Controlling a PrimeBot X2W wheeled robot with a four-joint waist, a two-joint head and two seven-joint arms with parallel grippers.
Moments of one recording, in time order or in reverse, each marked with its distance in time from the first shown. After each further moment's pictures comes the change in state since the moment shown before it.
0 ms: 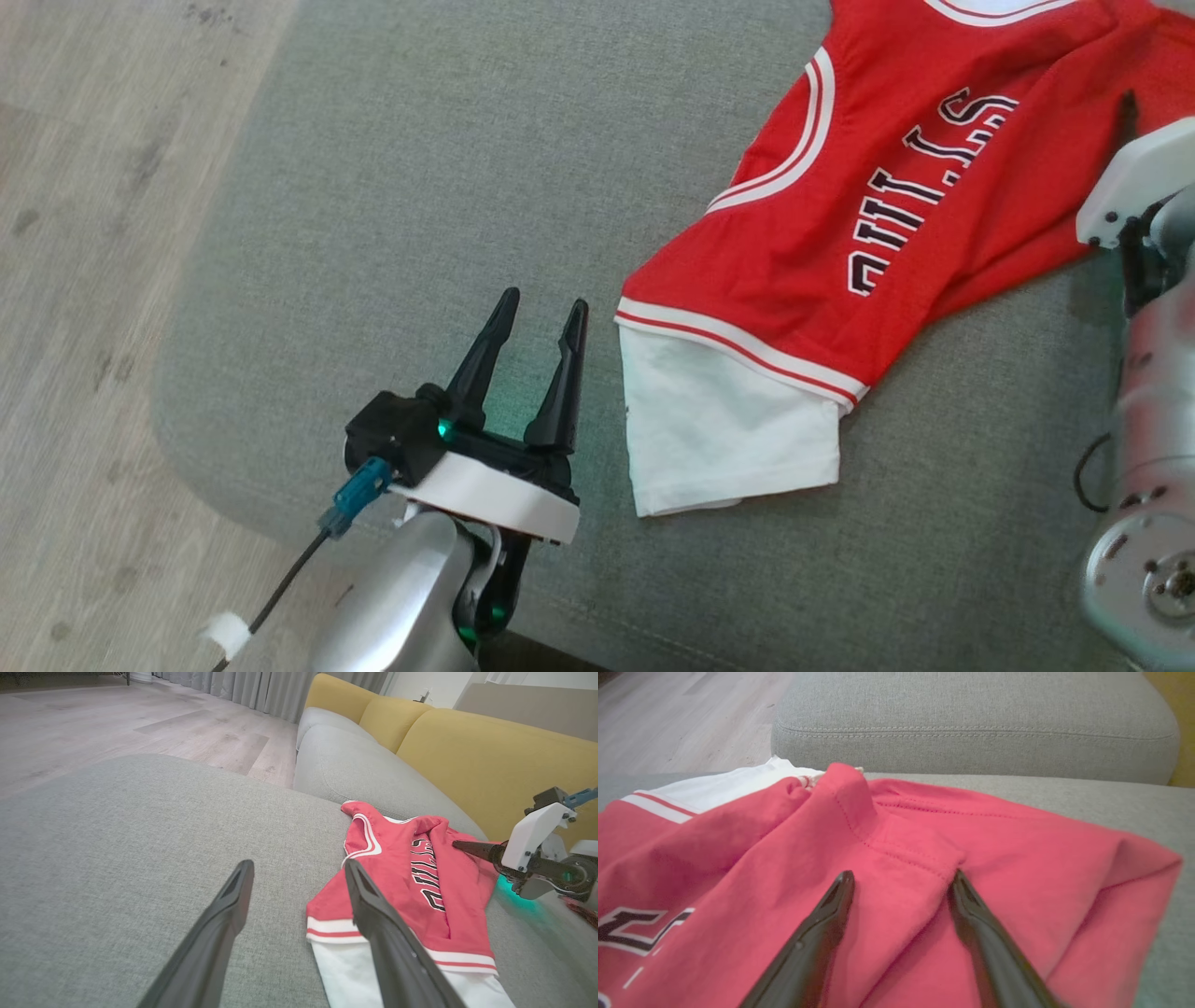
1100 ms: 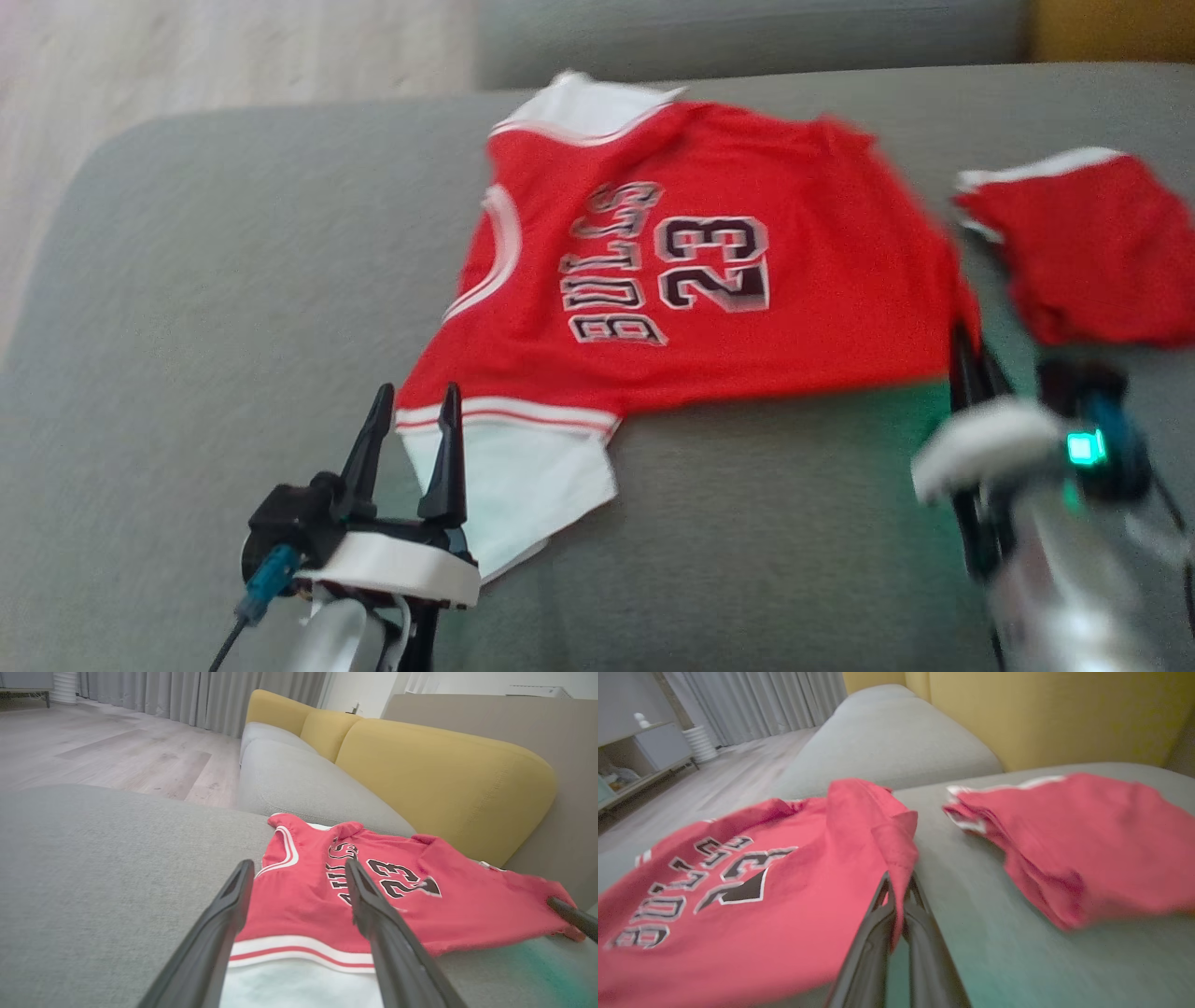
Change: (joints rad) left arm 0.178 0.028 0.215 0.034 0.083 0.005 0.000; right arm 0.459 0.030 0.598 -0.065 0.612 0.000 -0.355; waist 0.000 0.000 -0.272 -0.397
